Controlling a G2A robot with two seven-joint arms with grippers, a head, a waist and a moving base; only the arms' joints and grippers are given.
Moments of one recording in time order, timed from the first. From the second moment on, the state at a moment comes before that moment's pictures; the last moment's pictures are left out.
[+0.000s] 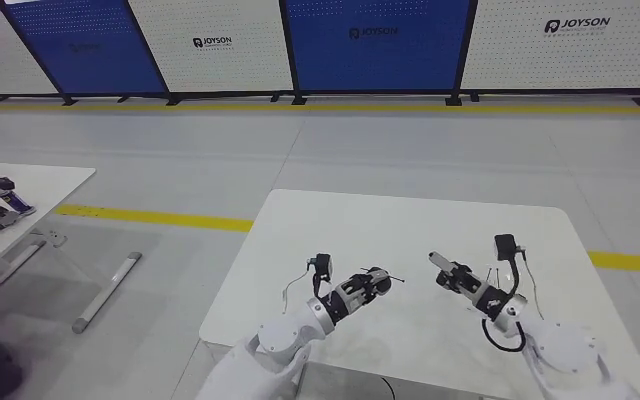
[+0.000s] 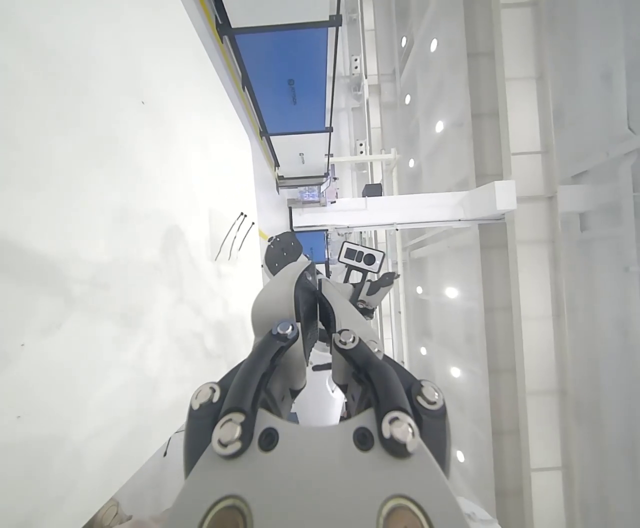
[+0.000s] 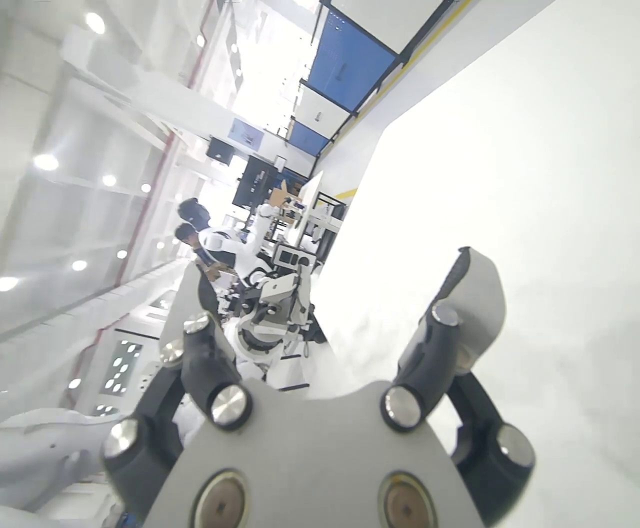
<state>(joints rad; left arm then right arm) 1.51 -1.24 -1.11 -1.70 -0.36 -0.05 -0.33 -1.36 -1.07 1.28 -1.67 0.04 -0.10 0.68</state>
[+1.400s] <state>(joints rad) 1.51 -1.24 -1.11 -1.71 -0.37 -0.05 -0.33 -1.12 -0.99 1.32 -1.74 -0.35 0.09 1.39</state>
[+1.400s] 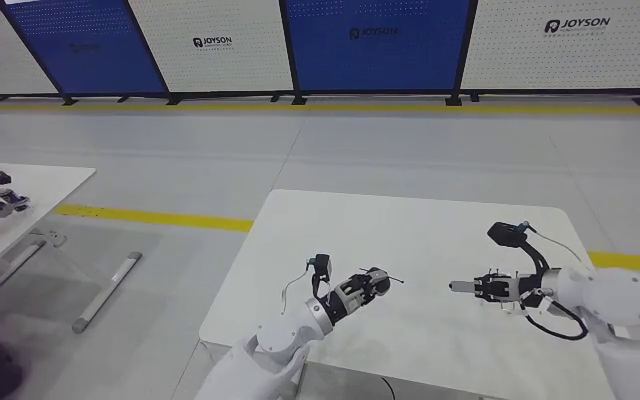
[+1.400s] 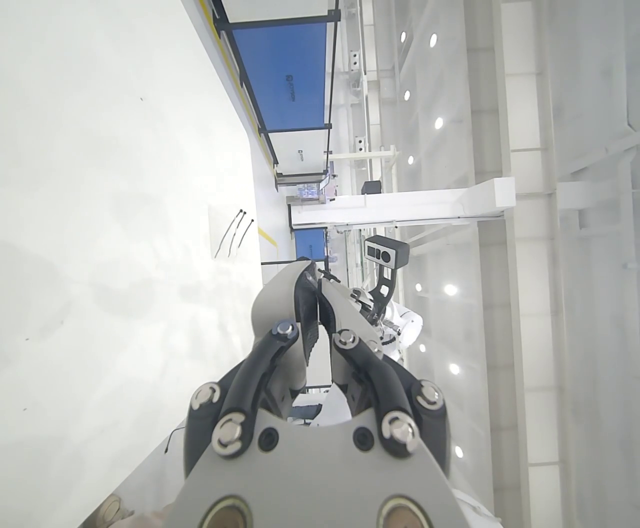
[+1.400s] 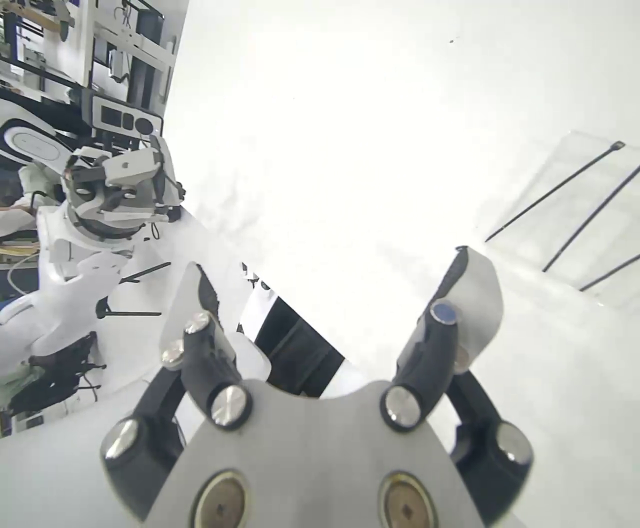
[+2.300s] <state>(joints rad) 1.66 -1.20 -1.29 -2.11 -0.43 -0.01 -0.39 -1.12 -0.99 1.32 -1.74 -0.35 0.09 1.39</state>
